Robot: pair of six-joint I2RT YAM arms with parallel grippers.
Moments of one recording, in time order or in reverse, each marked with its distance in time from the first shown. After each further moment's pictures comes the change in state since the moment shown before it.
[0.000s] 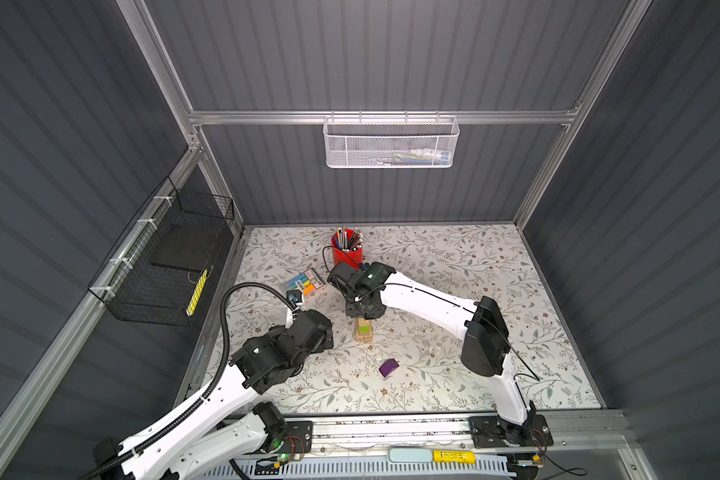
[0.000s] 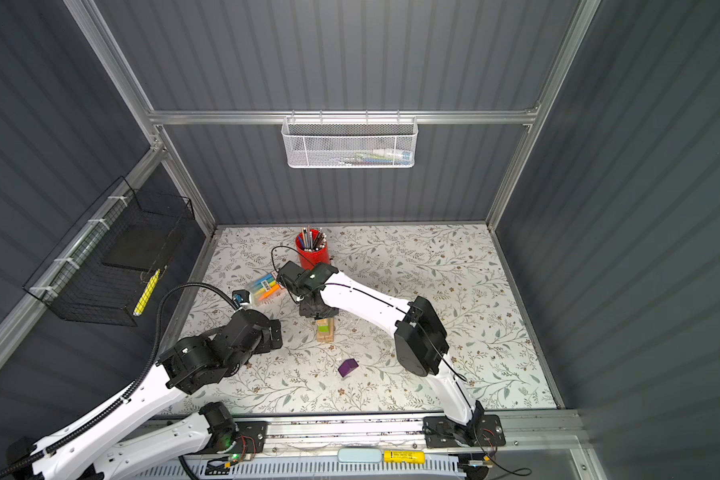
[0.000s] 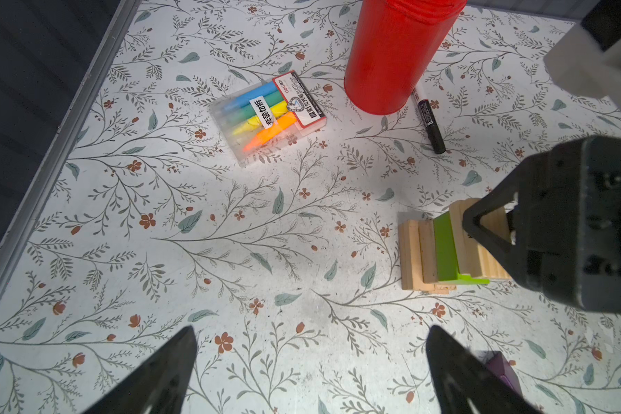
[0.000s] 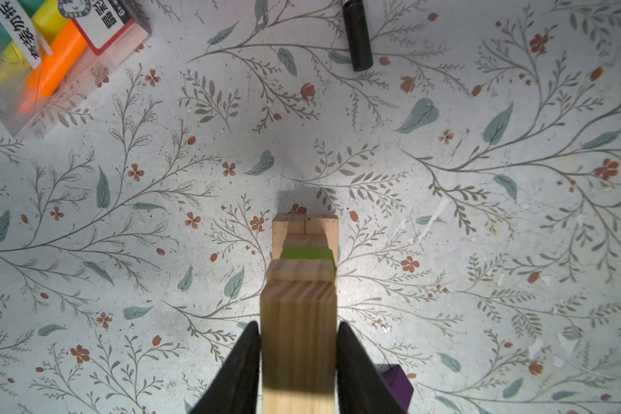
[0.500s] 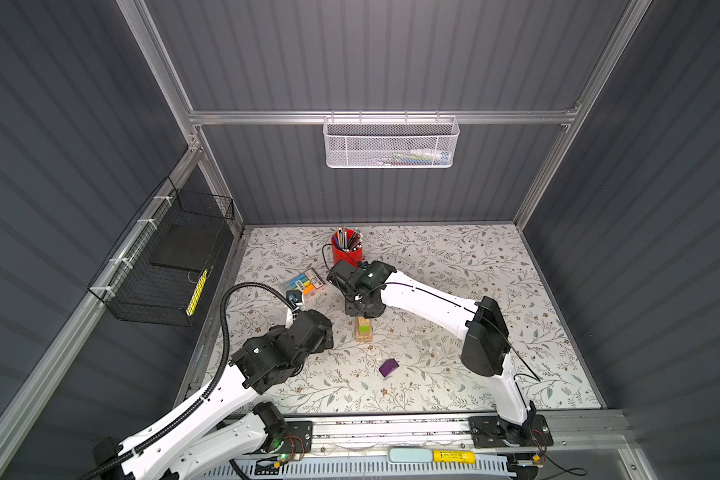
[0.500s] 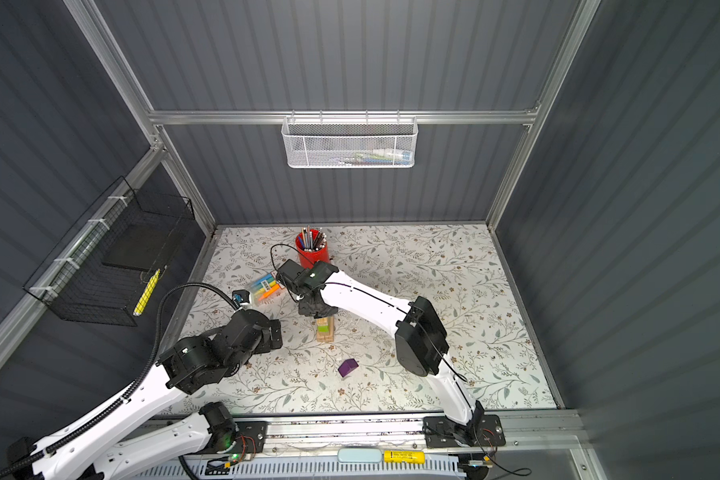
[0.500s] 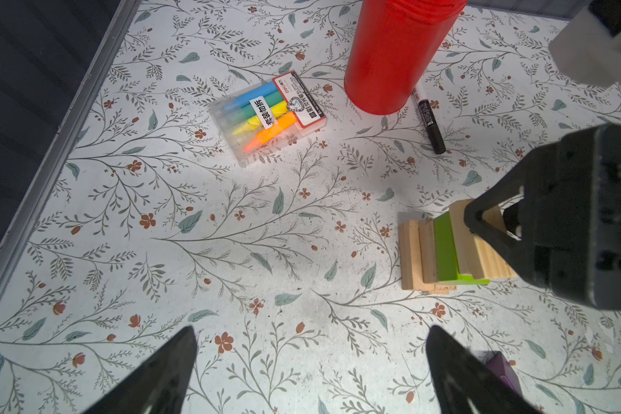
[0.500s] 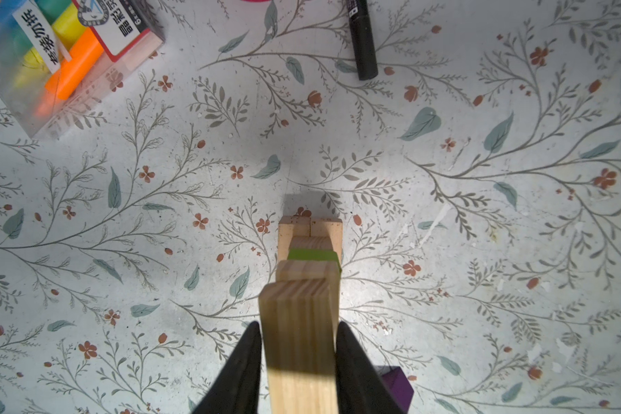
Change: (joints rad) left arm 0.000 0.000 0.000 0.000 0.000 0.000; right arm -0.001 0.001 0.021 0.000 0.000 -0.013
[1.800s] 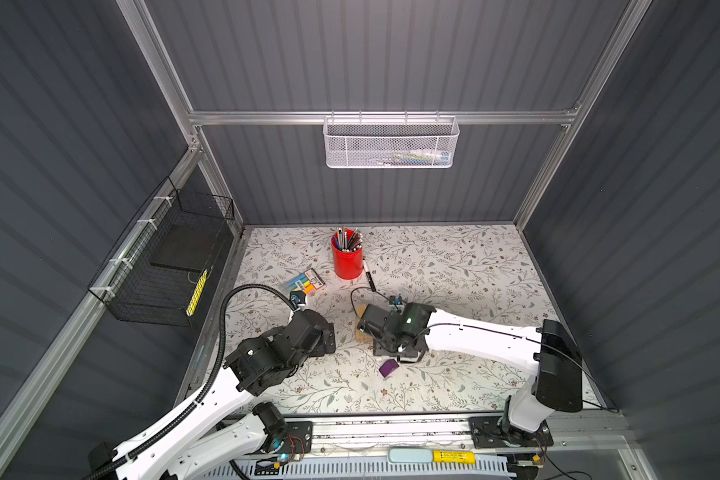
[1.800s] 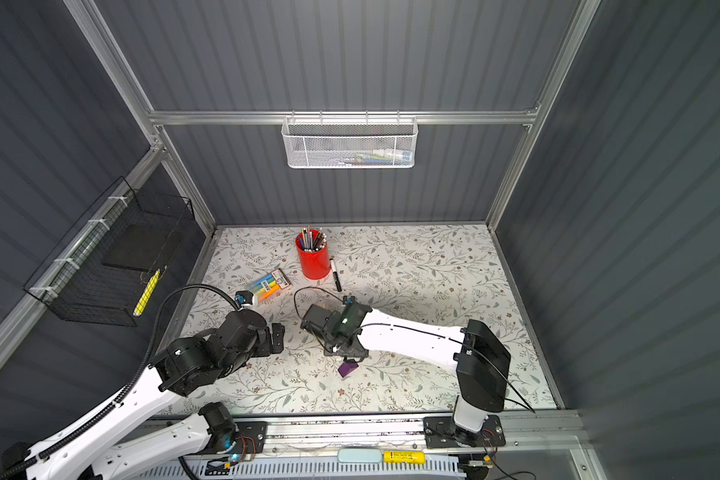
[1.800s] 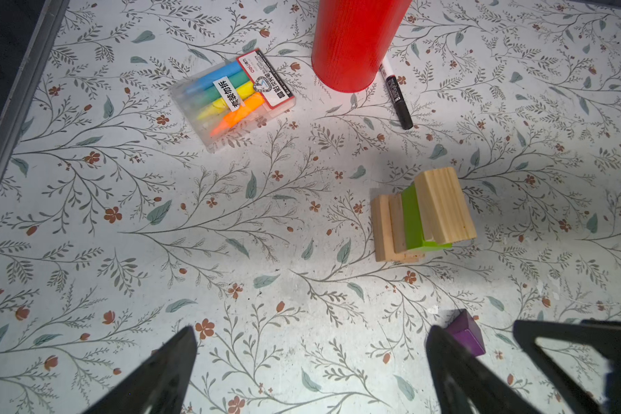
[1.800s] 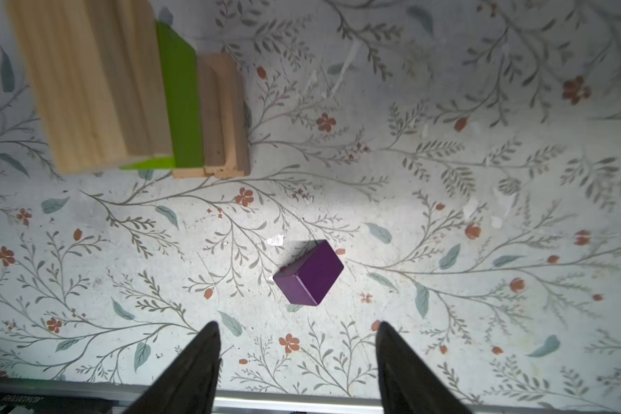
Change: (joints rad) left arm 0.000 -0.027 0.027 -0.023 0.116 0.039; right arm 0.162 -0.465 -0.703 0.167 0.027 0.259
